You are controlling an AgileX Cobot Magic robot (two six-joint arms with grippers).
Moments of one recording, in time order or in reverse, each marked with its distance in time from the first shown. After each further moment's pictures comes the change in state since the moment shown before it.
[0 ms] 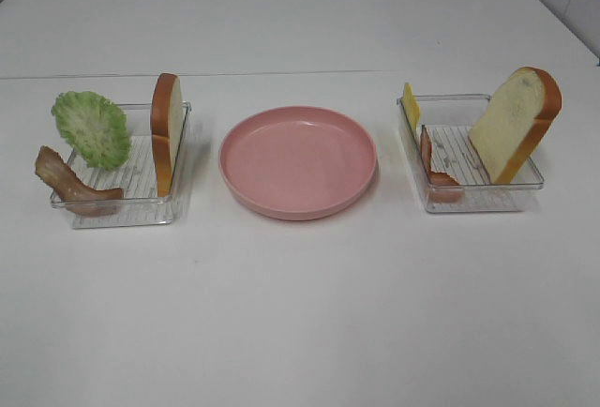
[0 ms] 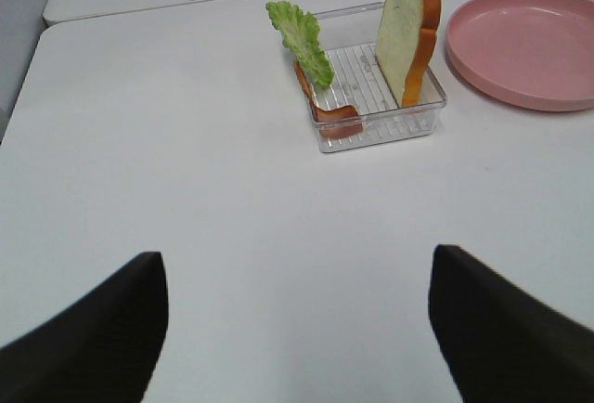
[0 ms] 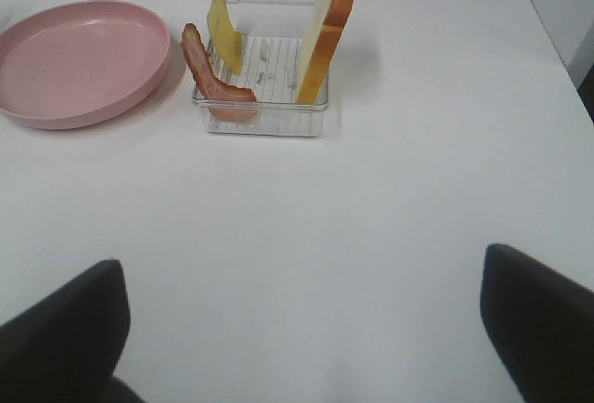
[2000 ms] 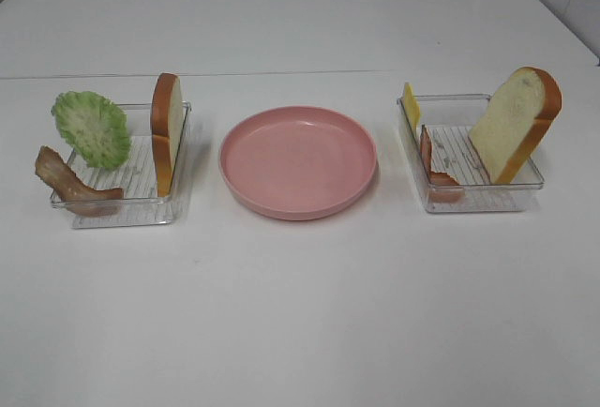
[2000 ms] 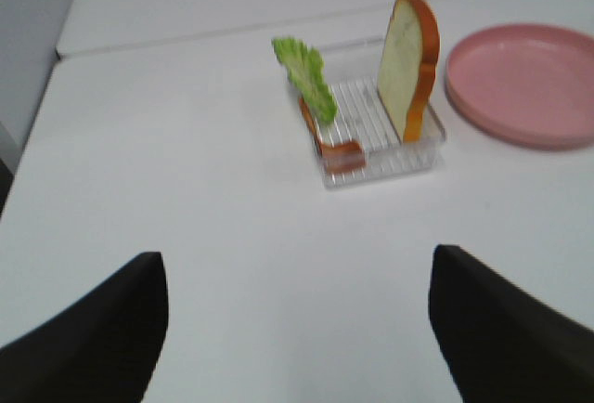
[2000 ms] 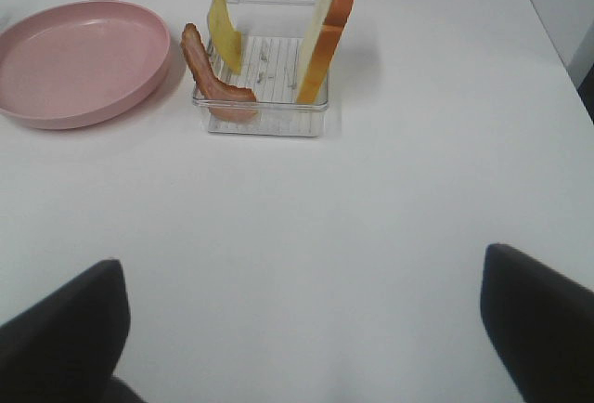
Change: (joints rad) left arm 0.000 0.007 -0.037 0.000 -0.064 0.000; right arm 0.000 0.000 0.000 0.000 0.000 0.000
